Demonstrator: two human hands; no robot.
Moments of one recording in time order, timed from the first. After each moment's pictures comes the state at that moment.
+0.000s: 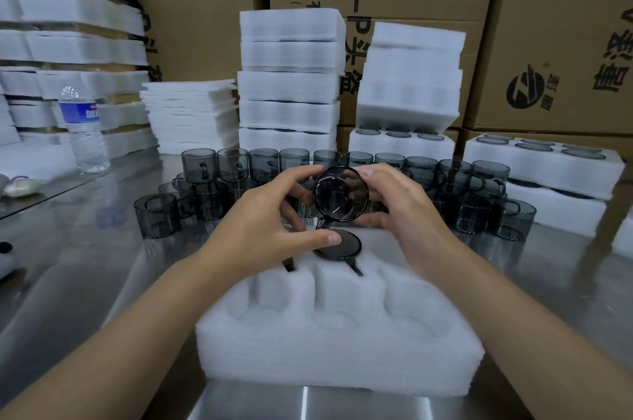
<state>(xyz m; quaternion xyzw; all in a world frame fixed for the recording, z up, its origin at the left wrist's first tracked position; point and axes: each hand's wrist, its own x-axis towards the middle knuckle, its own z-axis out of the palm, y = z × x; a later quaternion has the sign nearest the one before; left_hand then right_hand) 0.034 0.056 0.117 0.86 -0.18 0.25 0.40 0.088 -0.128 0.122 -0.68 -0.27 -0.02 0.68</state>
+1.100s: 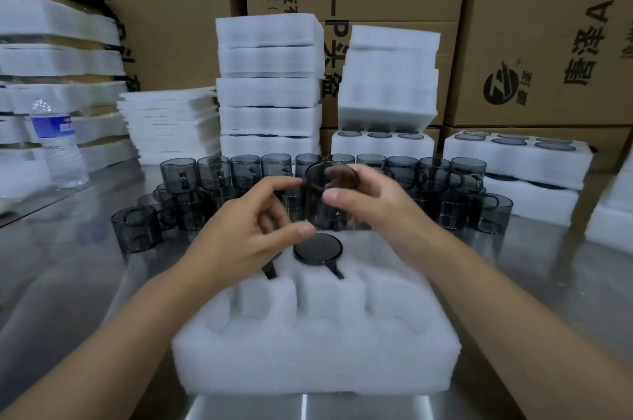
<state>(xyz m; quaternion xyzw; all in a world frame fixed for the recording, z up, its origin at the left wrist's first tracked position) 0.041 0.059 0.111 0.86 -0.18 0.24 0.40 0.087 -0.138 0.130 -0.70 -0.31 0.01 0.64</state>
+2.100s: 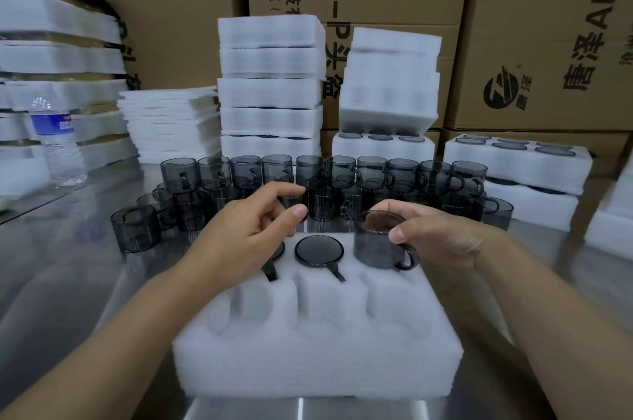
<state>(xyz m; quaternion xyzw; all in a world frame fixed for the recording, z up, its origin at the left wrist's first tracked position) 0.035 0.055 0.115 0.88 -0.15 0.23 0.39 0.121 -0.199 0.118 -0.73 -0.31 0.25 0.56</state>
